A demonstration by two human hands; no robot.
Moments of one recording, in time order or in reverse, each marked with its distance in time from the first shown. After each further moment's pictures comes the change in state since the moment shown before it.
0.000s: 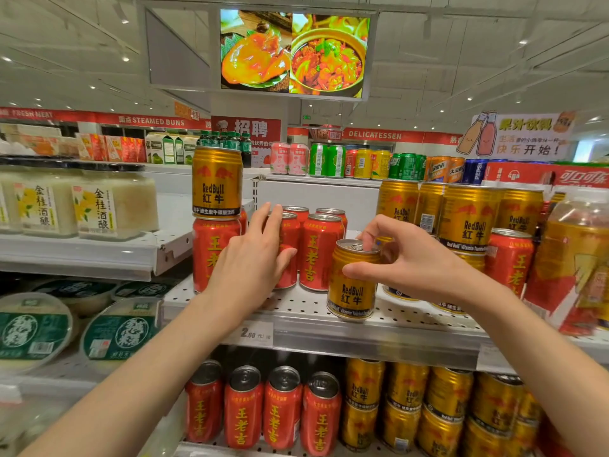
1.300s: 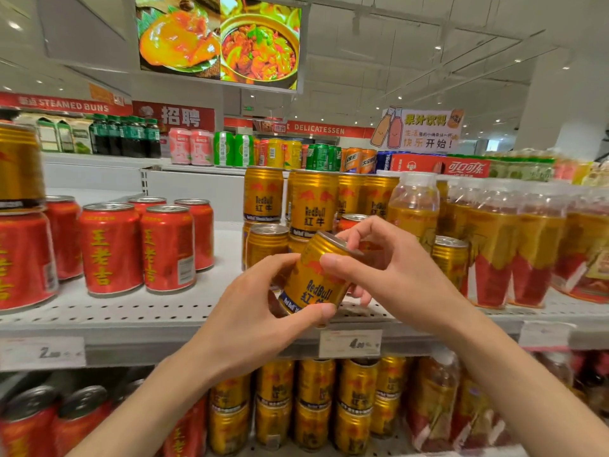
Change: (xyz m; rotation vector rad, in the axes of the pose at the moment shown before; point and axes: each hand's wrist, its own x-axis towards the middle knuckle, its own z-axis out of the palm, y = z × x) left_hand -0.034 0.186 0.054 -0.830 -0.189 0.144; right_hand -0.109 0.076 -0.089 0.356 0.222 0.113
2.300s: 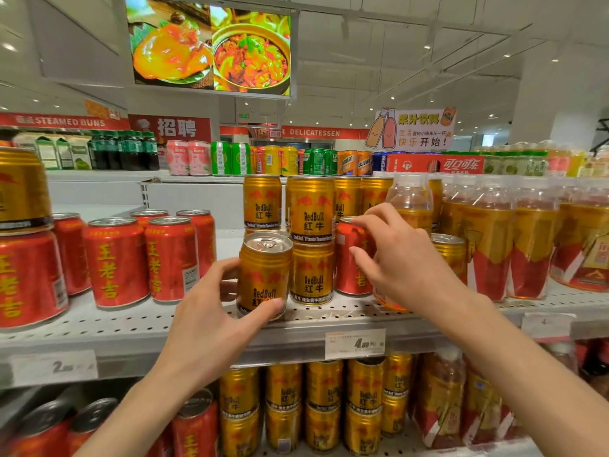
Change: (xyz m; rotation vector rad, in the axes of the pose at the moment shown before) left_hand -0.013 -0.029 -0.024 0.115 0.231 -0.172; right_hand 0.024 0.025 -0.010 -0.880 0.161 -0.174
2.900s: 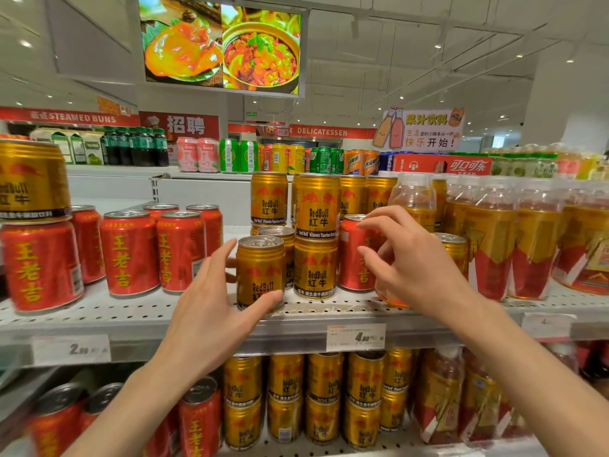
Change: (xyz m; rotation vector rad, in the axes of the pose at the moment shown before) left_hand -0.003 0.004 -0.008 0.204 -0.013 0.016; right_hand -0.011 0.010 -0.002 0.117 0.072 -0.050
